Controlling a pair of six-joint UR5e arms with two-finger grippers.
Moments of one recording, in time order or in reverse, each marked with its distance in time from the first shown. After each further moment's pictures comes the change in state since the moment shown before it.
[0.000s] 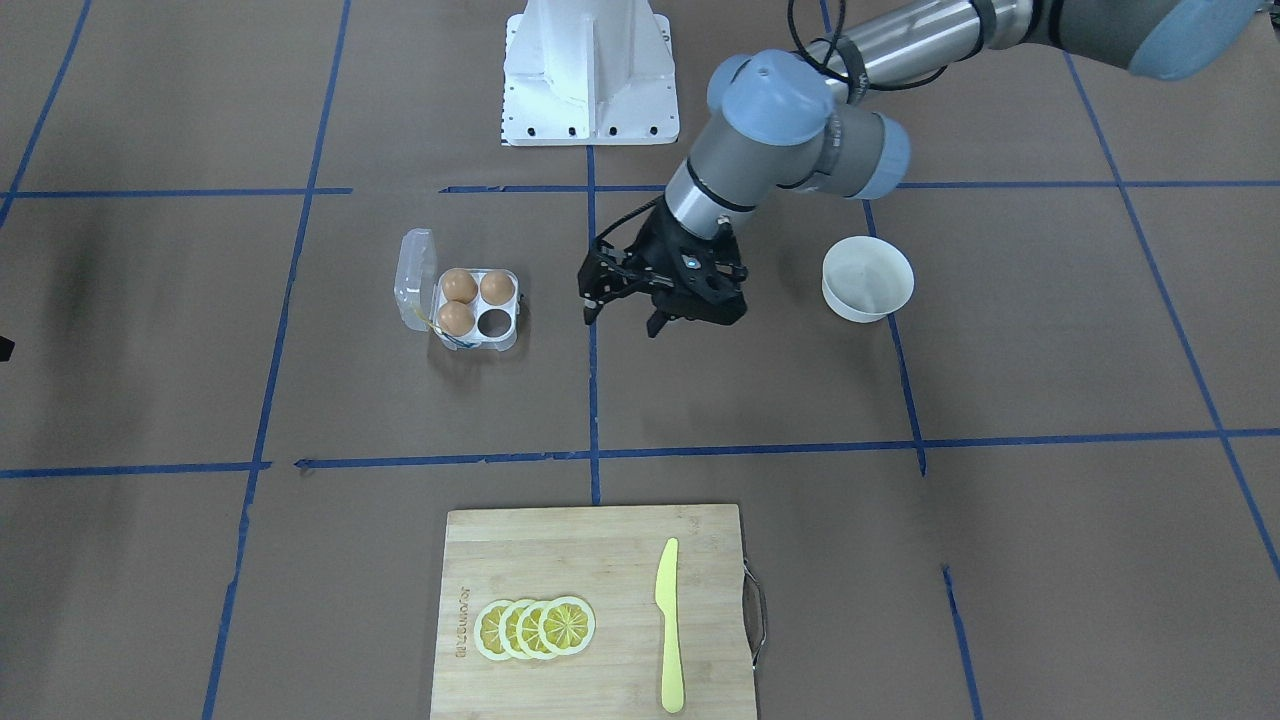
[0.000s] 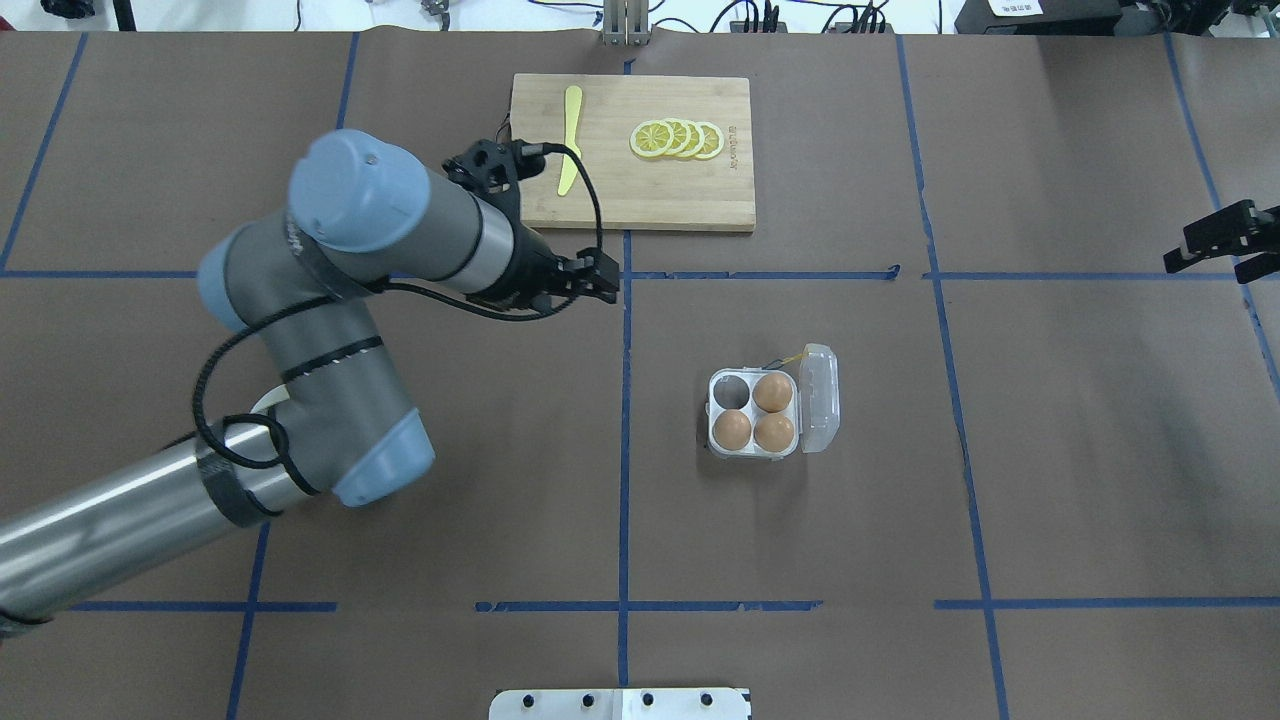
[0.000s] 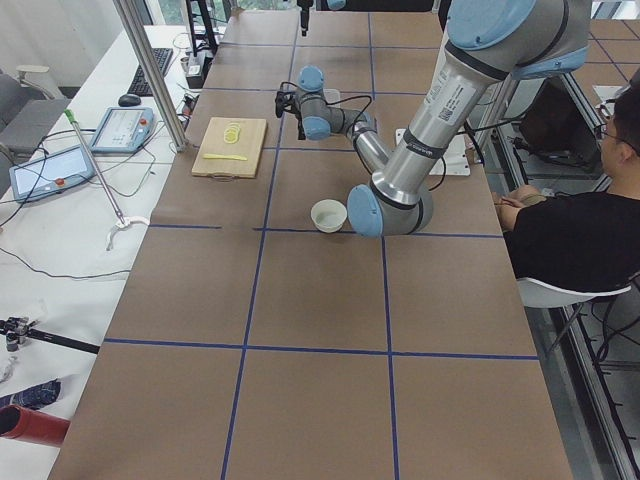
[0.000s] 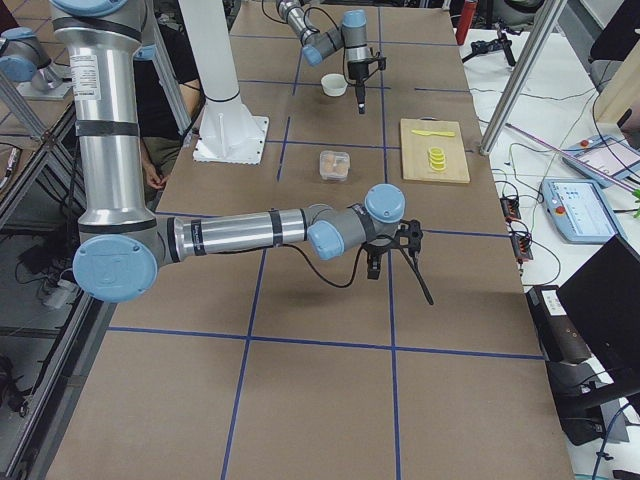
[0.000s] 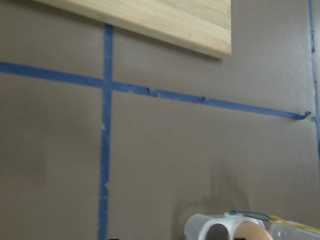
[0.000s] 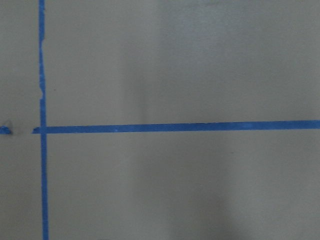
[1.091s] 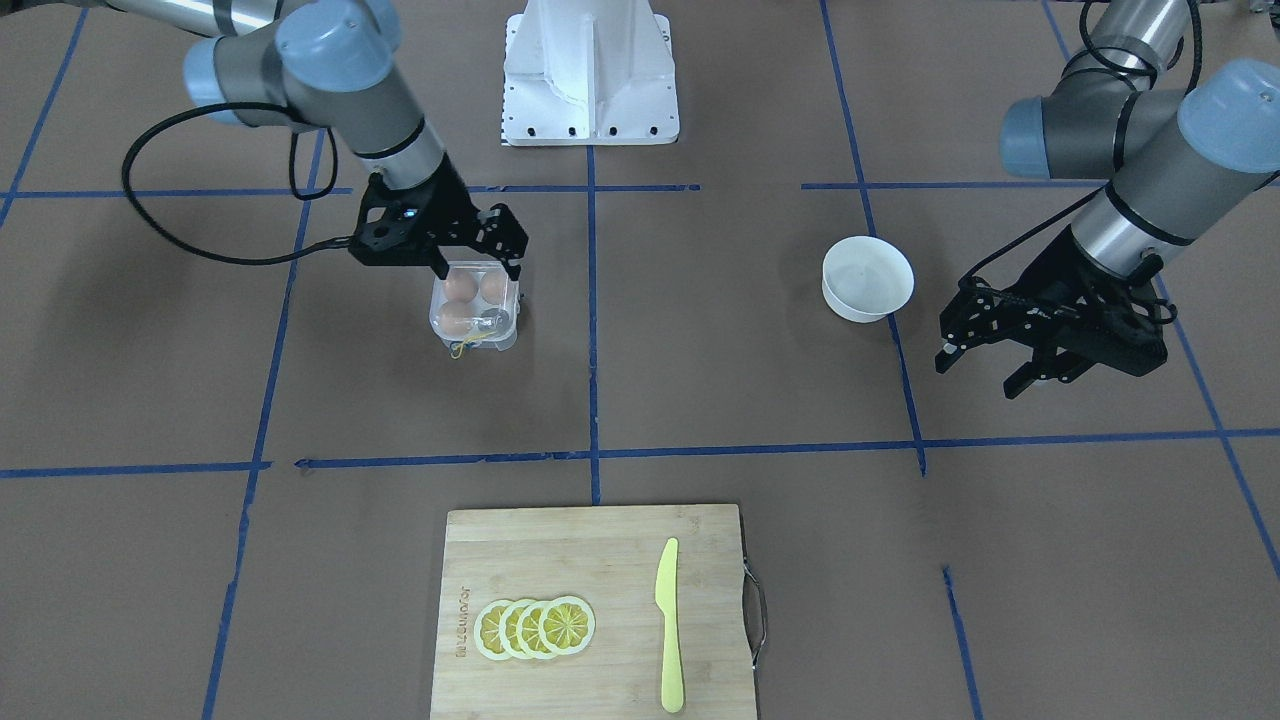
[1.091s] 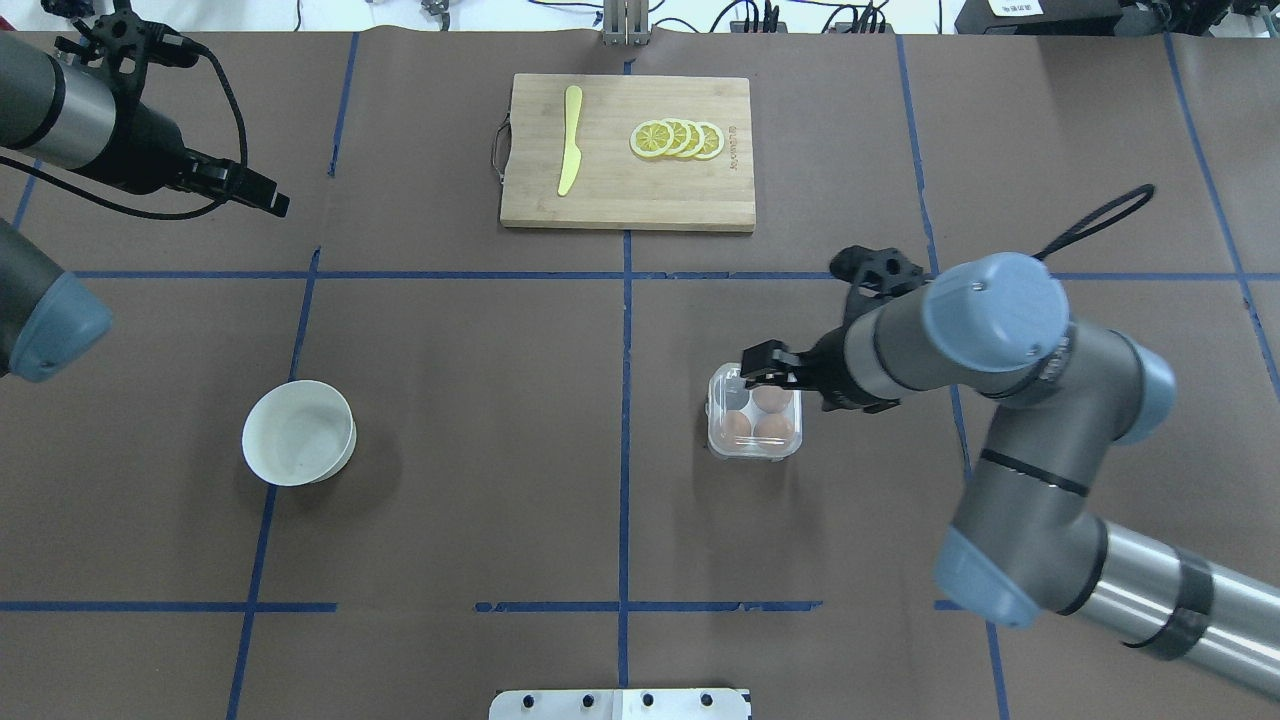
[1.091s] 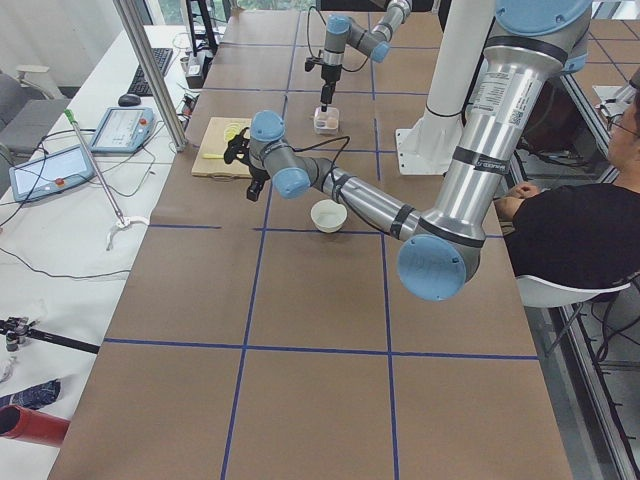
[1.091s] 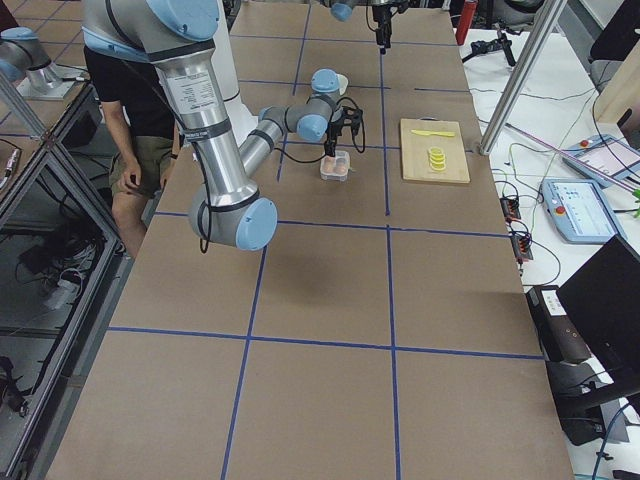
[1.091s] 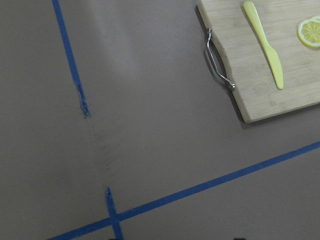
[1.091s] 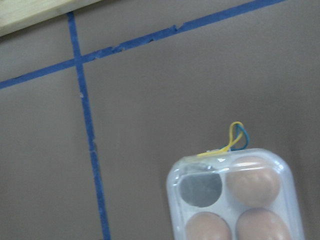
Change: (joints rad) left arm -0.369 0.331 -0.092 0.016 -0.224 0.597; right arm -0.724 0.446 0.195 -0.205 -0.563 0.836
